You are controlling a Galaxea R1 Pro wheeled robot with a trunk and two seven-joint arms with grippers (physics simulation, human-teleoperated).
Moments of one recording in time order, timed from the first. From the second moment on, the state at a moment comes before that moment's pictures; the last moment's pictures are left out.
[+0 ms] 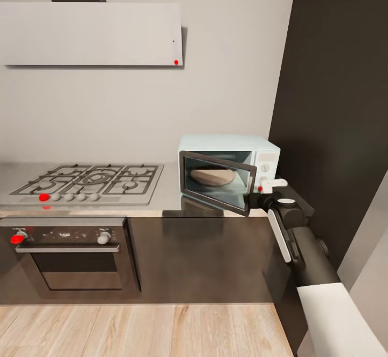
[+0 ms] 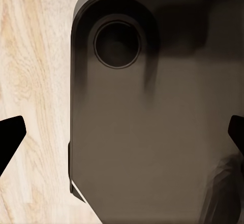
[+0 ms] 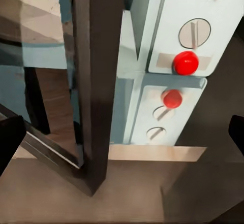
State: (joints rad) left arm 0.00 0.00 0.01 -0.02 0.07 -0.04 0.01; right arm -0.72 -0.02 0.08 -1.37 0.01 0.84 -0.07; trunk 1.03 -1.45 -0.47
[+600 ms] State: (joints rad) left arm 0.00 0.00 0.01 -0.02 0.07 -0.04 0.01; right arm -0.72 -0.21 -0.02 -1.30 0.00 0.84 0.02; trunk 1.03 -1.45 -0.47
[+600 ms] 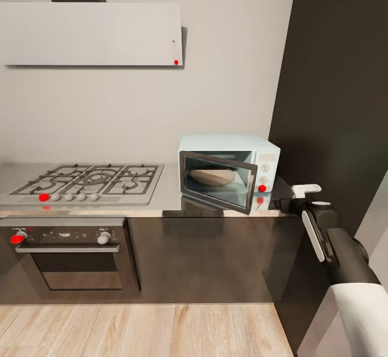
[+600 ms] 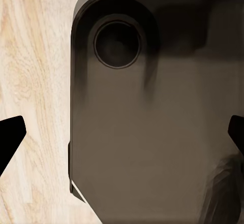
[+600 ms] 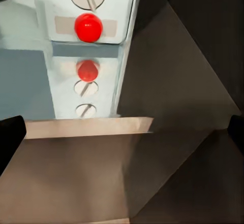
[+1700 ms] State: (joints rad) left arm 0.00 0.00 0.01 -0.02 0.07 -0.04 0.01; right arm -0.72 -0.19 -0.02 -1.30 -0.04 0.82 0.43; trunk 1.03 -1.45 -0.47
